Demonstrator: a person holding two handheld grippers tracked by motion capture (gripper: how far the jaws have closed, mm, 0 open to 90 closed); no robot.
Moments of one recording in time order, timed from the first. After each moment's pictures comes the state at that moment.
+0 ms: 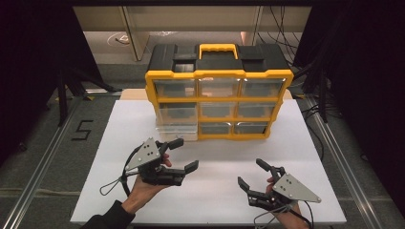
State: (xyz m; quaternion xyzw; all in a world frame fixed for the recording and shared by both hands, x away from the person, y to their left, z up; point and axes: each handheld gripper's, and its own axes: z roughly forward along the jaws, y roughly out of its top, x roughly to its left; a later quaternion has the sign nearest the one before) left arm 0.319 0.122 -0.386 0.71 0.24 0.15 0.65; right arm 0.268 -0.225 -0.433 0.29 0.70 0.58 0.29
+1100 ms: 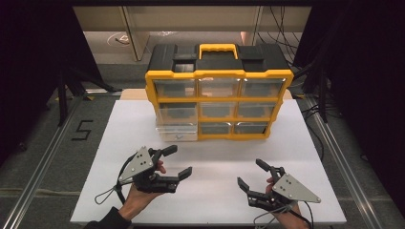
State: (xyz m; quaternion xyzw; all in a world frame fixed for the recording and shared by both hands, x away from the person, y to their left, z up) left arm 0.307 0.137 -0.405 0.70 0.24 0.16 0.65; right arm 0.267 -0.225 -0.433 0.29 0.70 0.58 0.29
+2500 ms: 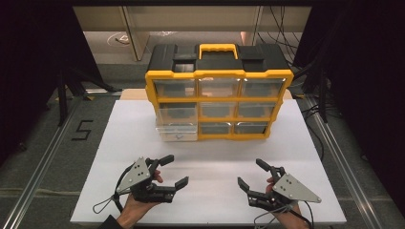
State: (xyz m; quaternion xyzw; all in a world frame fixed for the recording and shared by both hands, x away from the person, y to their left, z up) left arm 0.294 0.144 -0.428 0.70 0.25 0.15 0.65; right arm 0.268 -0.225 -0.433 0.29 0.70 0.58 0.29
